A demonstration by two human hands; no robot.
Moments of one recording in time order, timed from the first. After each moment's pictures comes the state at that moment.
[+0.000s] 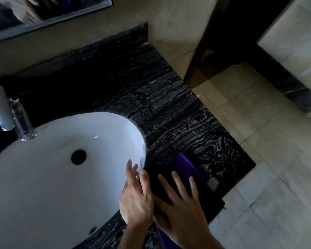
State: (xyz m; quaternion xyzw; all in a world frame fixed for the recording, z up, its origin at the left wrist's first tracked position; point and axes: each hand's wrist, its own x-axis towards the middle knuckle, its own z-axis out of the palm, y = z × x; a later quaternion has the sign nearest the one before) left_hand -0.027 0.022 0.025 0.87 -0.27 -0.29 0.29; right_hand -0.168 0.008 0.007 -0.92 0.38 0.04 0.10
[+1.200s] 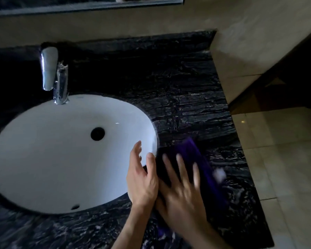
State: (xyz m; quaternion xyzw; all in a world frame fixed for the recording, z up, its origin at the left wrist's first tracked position) left_hand -0.036 -0.059 0.008 0.85 -0.07 -0.16 0.50; right_hand -0.145 -0.115 -0.001 -0.97 0.22 0.03 0.09
